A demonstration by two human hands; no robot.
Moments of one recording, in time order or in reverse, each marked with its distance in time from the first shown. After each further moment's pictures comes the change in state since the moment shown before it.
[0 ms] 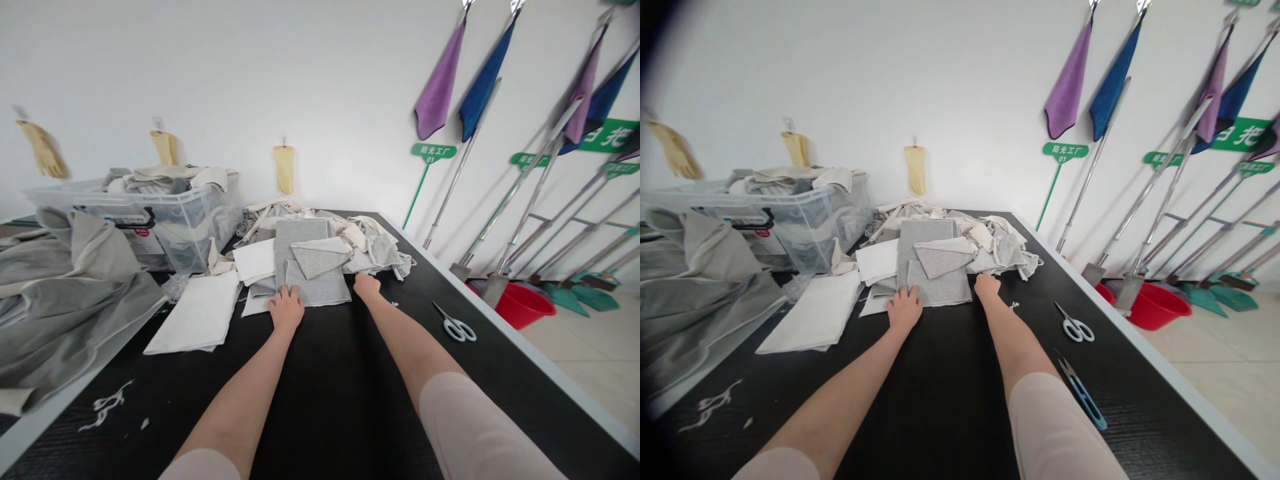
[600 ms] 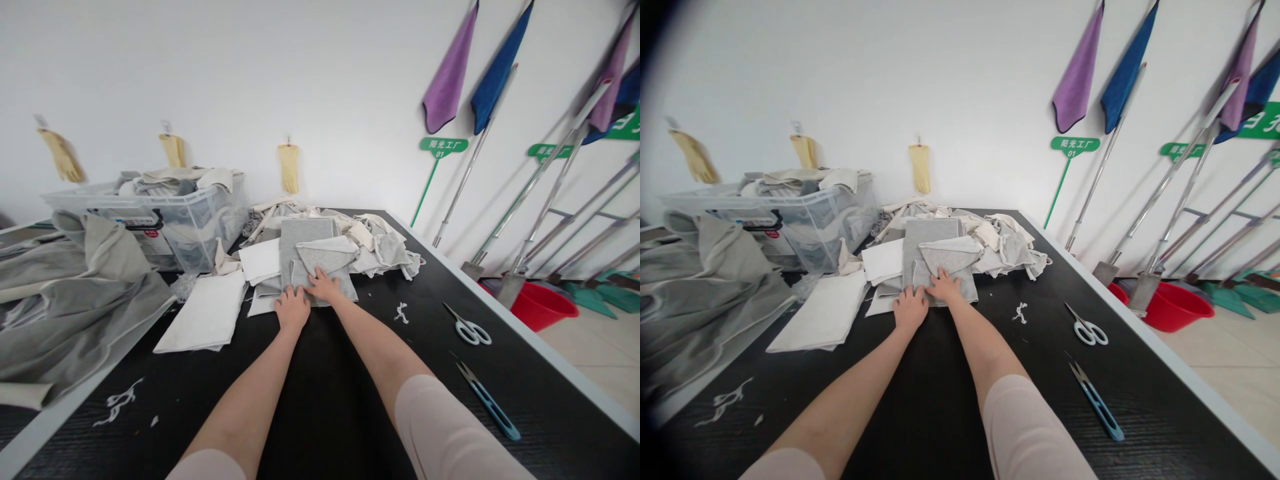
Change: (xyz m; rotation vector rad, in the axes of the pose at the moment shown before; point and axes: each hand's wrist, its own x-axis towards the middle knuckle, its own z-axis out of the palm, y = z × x) left_hand 0.000 0.003 -0.005 0.006 -0.007 0.005; right_hand 0.001 -0.111 0.024 0.218 -0.096 -0.367
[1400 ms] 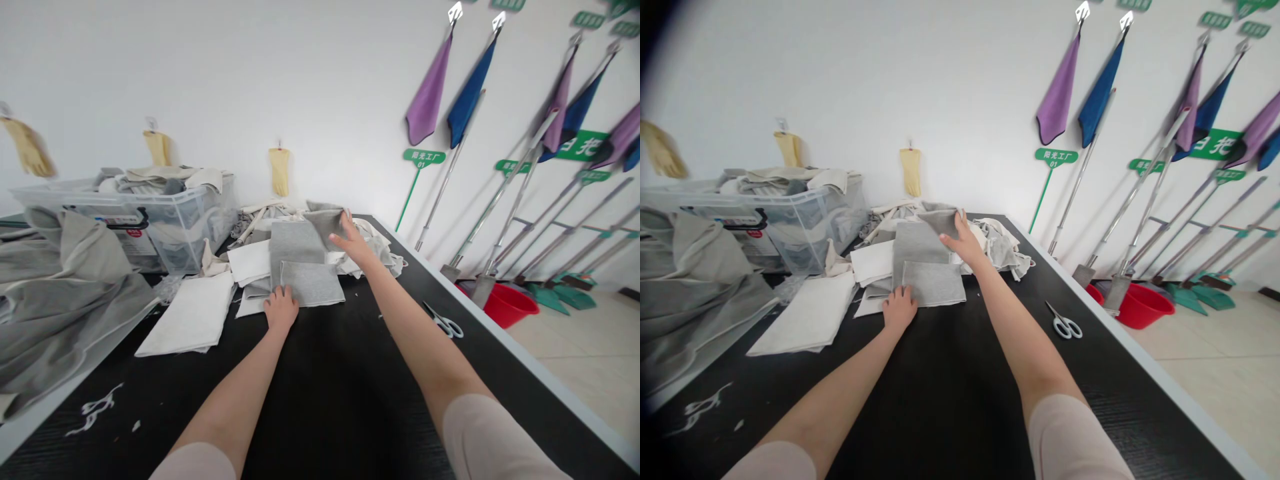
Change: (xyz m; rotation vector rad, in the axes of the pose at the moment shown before) left_hand 0.000 -0.003 0.003 -0.051 0.024 0.001; right_hand -0.052 0.022 -0.162 0.378 0.525 -0.332
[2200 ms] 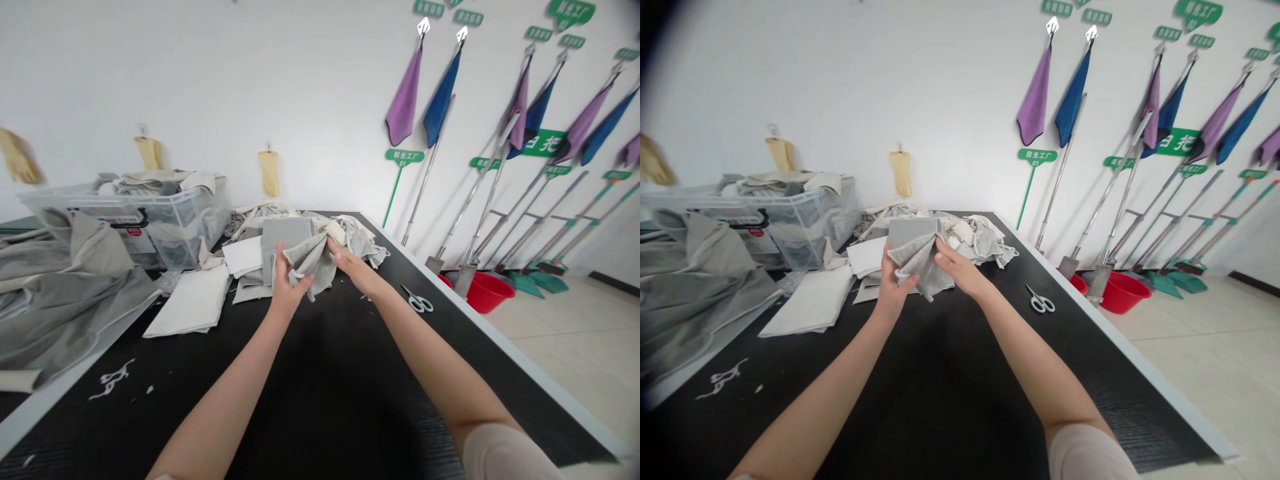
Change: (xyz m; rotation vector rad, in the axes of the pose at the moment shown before) left_hand -0.053 0.046 -0.139 -1.461 0.251 0.327; right_hand -0.120 -0.085 -0.047 0.520 -0.147 0.030
